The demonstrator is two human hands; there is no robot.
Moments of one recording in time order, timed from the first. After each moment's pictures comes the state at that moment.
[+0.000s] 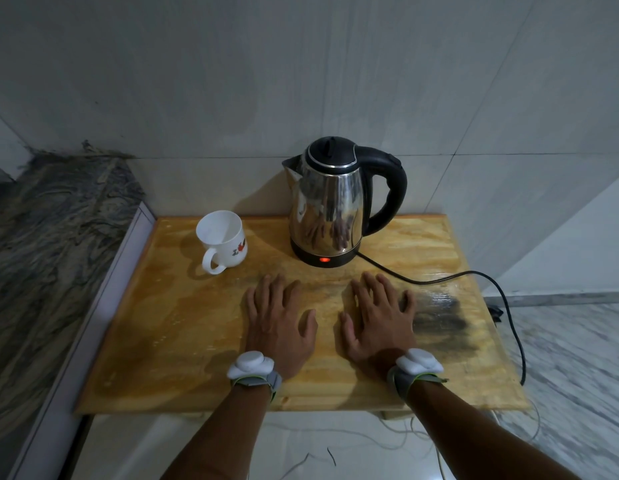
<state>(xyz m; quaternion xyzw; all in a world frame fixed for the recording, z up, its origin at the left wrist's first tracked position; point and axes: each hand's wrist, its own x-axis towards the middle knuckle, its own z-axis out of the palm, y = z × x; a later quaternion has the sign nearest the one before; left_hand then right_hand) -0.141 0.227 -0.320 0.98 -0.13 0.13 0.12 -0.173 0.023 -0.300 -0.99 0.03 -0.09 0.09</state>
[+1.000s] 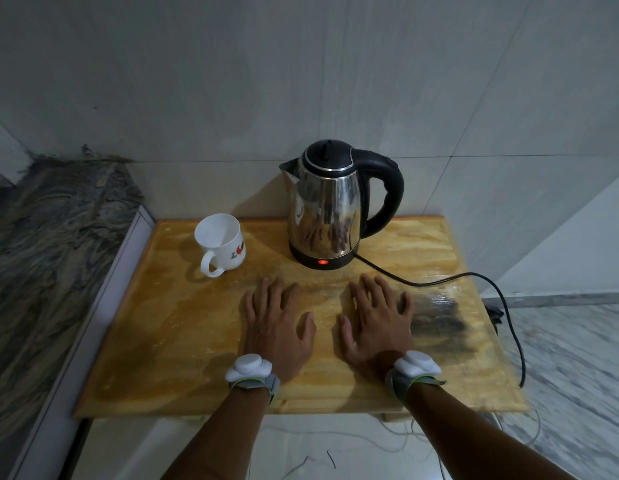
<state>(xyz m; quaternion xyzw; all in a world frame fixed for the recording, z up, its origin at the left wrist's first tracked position) -0.141 0.227 -0.319 0.98 -0.13 0.13 0.12 -0.174 0.024 -0.296 -0.99 0.03 -0.09 0.10</state>
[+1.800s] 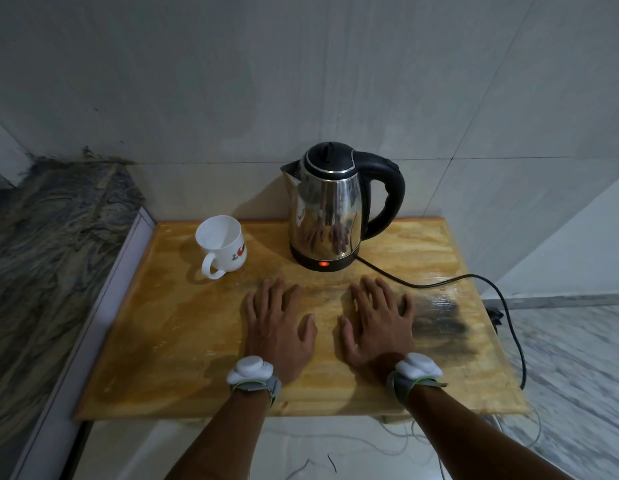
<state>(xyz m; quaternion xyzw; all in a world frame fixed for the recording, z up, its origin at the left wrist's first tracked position) -0.143 0.225 -0.312 0.98 -0.13 0.12 0.12 -0.173 0.024 -0.299 -0.99 0.03 -0.08 0.09</state>
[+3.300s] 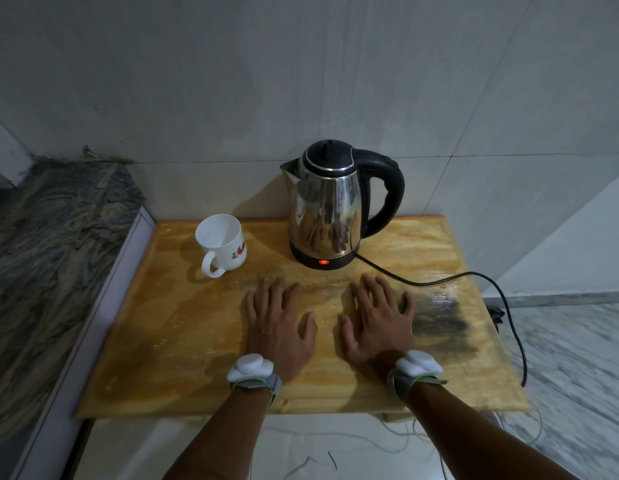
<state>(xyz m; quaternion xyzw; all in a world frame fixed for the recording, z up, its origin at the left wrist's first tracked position) -0.140 0.226 -0.322 0.98 -0.13 0.13 0.12 -0.176 0.027 -0.292 -0.99 0.04 -0.08 0.09</state>
